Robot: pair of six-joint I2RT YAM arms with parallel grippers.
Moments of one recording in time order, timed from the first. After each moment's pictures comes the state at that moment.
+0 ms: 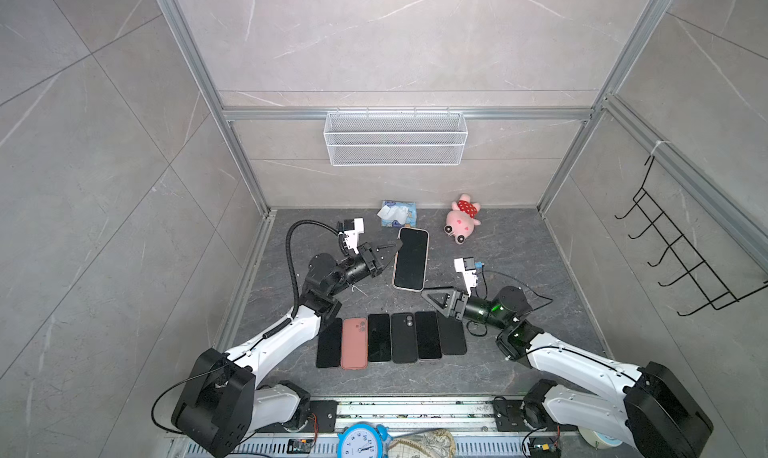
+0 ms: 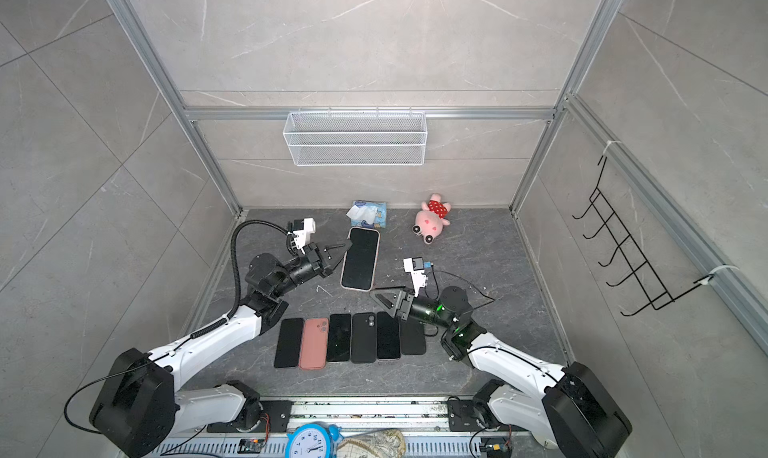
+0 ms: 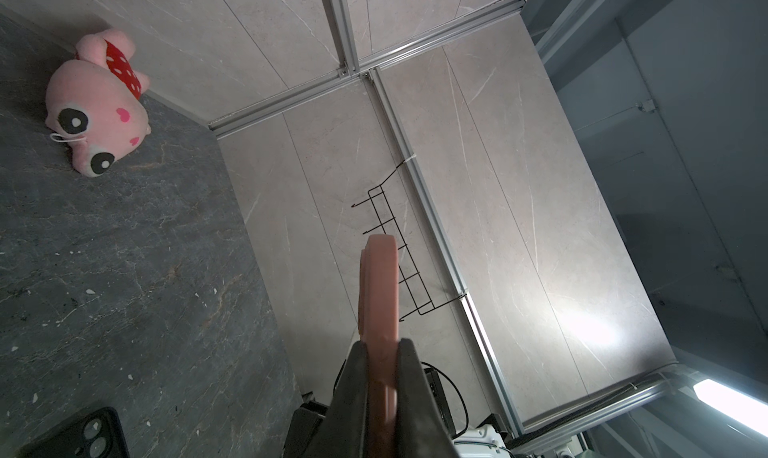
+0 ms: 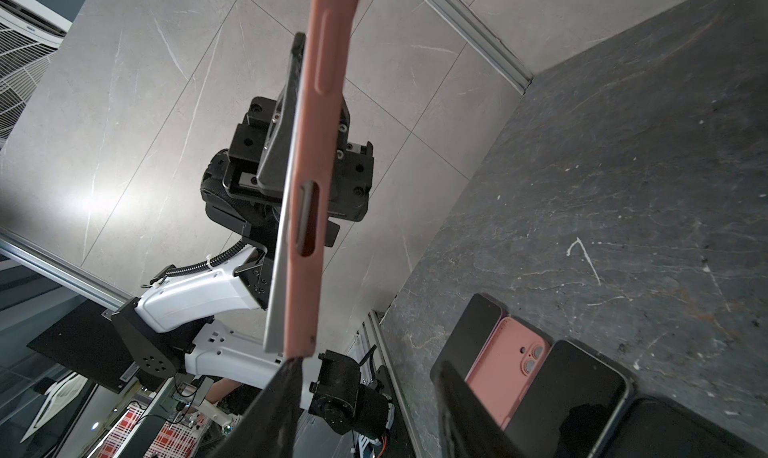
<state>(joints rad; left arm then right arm) -0.52 1.25 0.71 0.80 0.58 -1.34 0.63 1.12 0.42 0.80 -0.60 0.98</state>
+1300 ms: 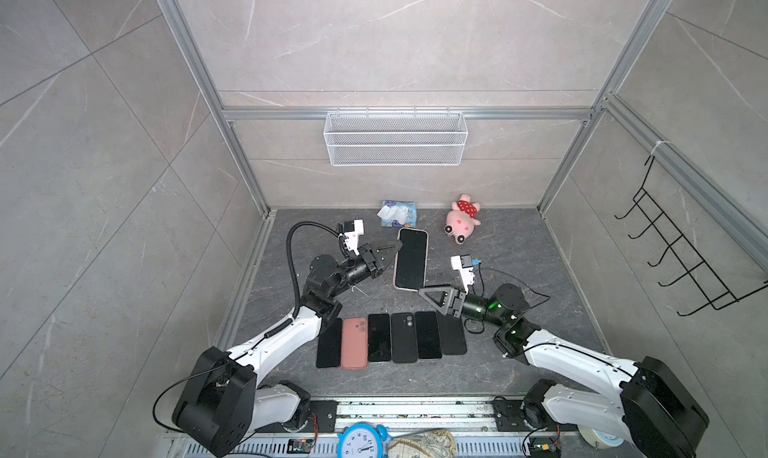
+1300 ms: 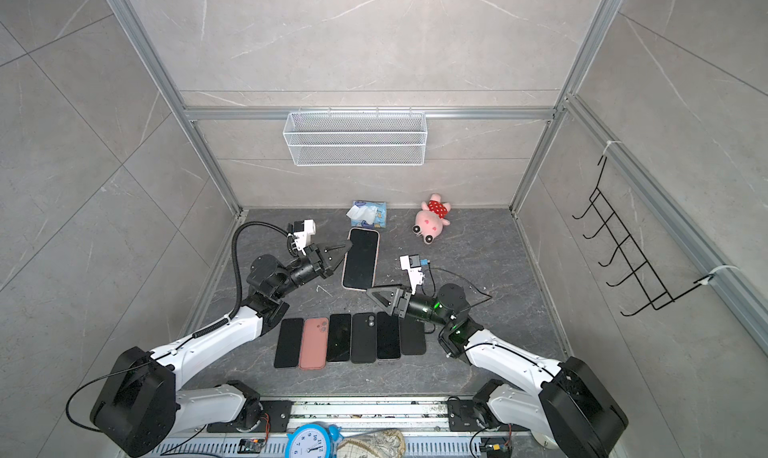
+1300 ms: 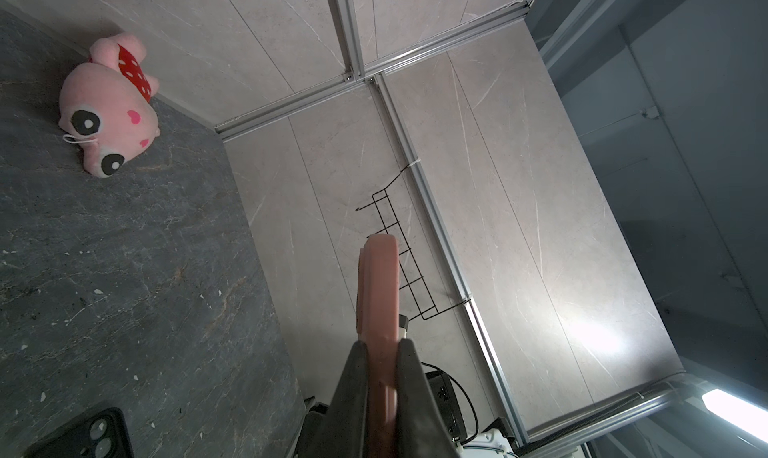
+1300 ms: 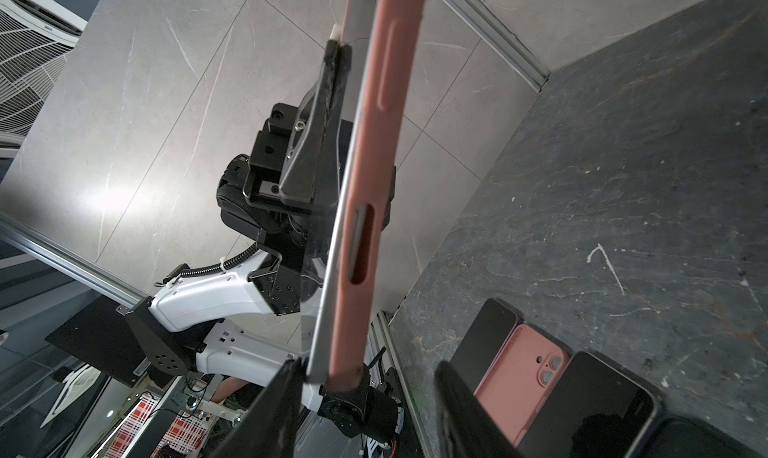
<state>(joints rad) -0.52 1.26 0.69 0.81 0.56 -1.34 0.65 1.16 0.45 0.83 -0.61 1.00</state>
